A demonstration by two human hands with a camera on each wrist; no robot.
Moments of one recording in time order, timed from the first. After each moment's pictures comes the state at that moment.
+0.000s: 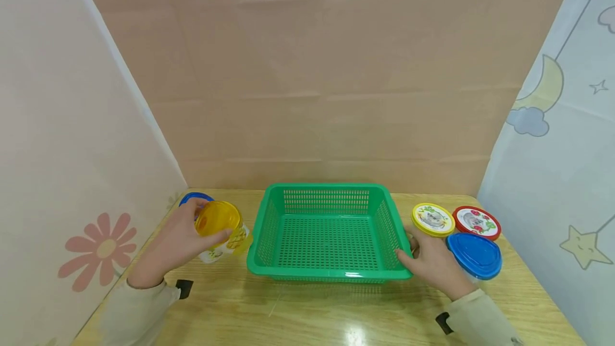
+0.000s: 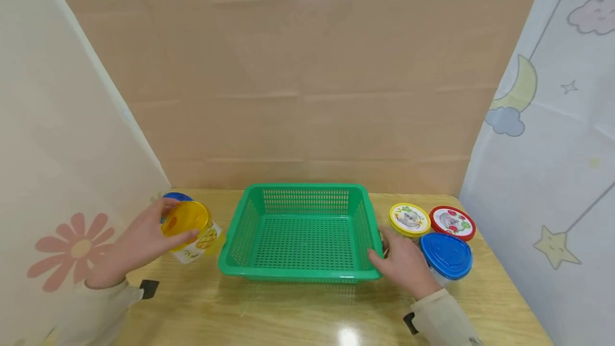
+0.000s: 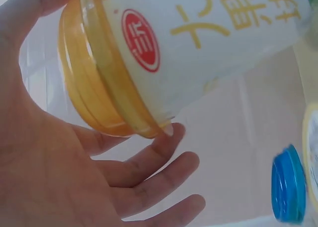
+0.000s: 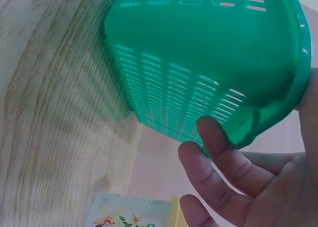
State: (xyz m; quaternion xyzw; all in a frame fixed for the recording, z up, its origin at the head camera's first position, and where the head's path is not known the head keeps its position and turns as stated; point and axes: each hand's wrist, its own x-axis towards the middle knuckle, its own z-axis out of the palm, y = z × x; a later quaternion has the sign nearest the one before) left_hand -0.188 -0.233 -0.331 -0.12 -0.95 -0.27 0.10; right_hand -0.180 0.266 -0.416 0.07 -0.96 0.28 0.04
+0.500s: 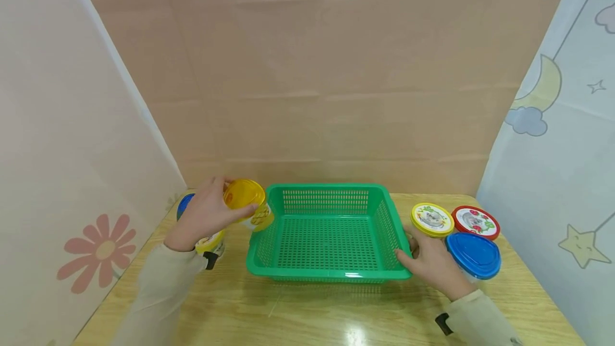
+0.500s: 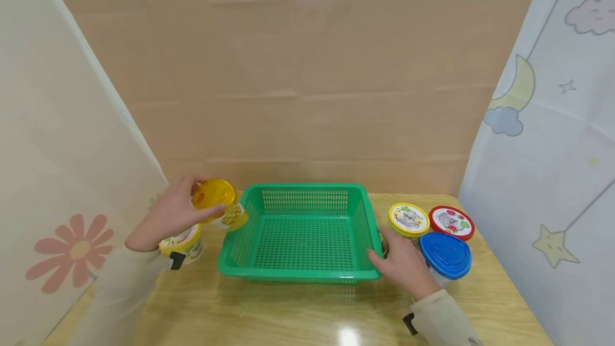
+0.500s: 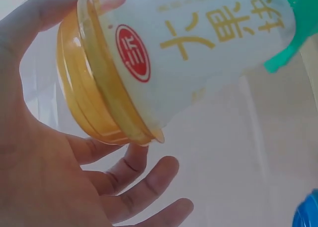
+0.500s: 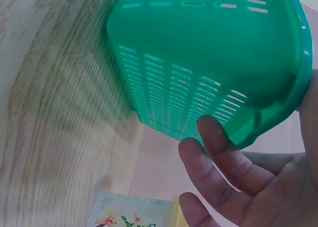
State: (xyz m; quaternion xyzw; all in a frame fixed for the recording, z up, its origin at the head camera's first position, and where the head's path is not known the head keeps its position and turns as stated) left_hand -0.226 -0.191 -0.307 -0.12 -0.96 -0.25 0.09; right_hand -0.181 0.268 -0.420 0.08 -0.95 0.30 0.05
